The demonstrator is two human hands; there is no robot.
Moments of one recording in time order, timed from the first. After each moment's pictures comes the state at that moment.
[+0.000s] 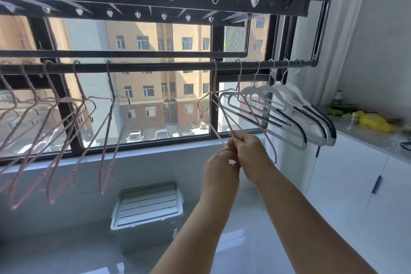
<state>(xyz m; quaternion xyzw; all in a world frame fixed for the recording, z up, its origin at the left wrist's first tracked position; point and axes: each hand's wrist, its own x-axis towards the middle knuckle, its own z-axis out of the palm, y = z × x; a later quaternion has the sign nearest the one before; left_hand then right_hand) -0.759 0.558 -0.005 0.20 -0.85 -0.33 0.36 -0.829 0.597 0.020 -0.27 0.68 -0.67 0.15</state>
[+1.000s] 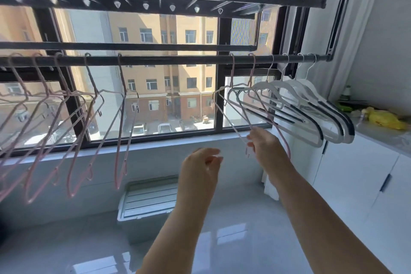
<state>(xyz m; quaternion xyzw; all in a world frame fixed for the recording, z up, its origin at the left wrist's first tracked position) -0.710 0.513 -0.007 0.23 -0.81 -0.35 0.41 -0.832 0.599 0.018 -0.27 0.76 -0.59 0.06</state>
